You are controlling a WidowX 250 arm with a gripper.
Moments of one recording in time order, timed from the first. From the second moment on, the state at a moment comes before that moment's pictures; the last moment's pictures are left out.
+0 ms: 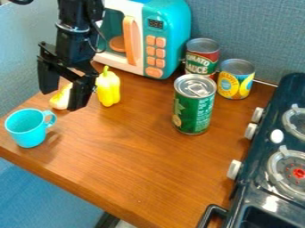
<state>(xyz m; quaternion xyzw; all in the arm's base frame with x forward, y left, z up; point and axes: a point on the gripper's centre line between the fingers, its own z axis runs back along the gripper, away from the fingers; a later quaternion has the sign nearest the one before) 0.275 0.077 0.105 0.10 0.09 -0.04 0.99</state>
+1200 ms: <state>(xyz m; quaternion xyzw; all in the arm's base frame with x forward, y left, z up) 0.233 0.116 0.080 0.11 0.04 -0.03 0.99</state>
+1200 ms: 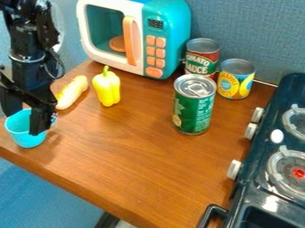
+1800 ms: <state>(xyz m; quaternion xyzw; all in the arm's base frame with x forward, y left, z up) 0.247 0.127 0.065 0.10 0.08 -0.02 0.99</state>
